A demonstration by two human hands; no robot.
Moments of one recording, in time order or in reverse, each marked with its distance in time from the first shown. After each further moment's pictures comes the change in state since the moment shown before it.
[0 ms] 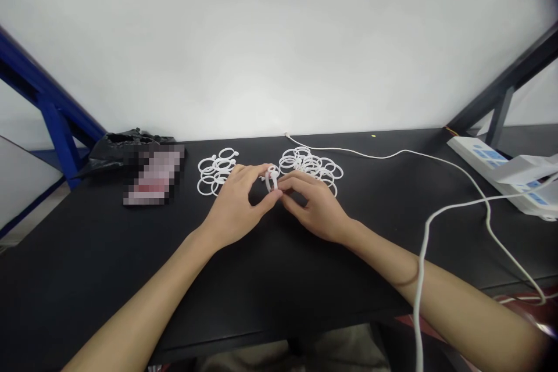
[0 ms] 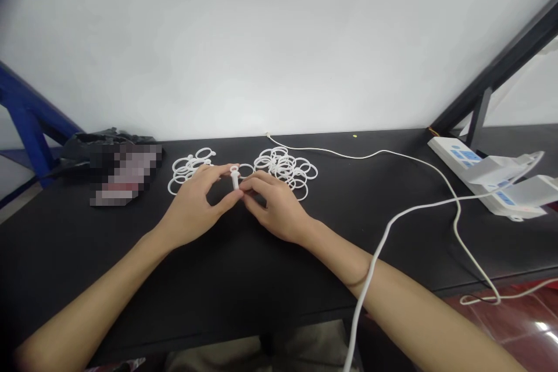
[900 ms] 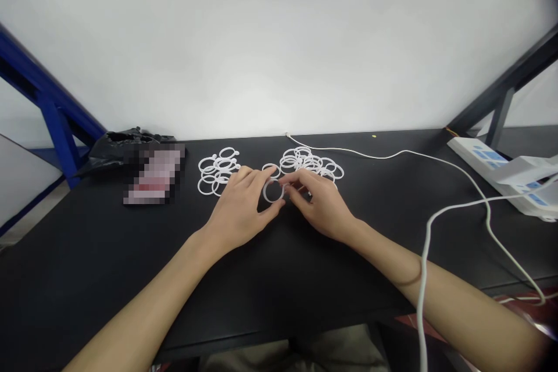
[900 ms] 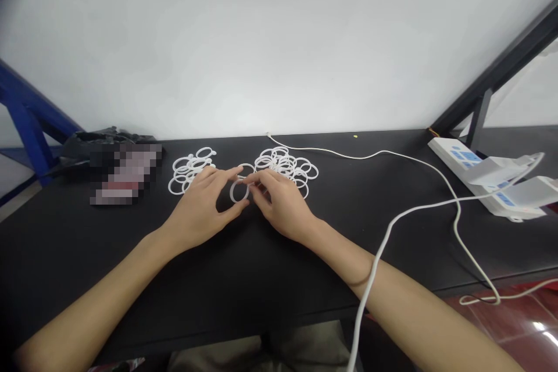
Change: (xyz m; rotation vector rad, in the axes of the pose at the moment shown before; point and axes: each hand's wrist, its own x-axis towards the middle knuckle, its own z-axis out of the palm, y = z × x) left_hand -0.003 -0.005 0.008 0.197 -0.020 0.163; right_hand 0.000 -0.002 -0.003 -0.066 0.032 0.176
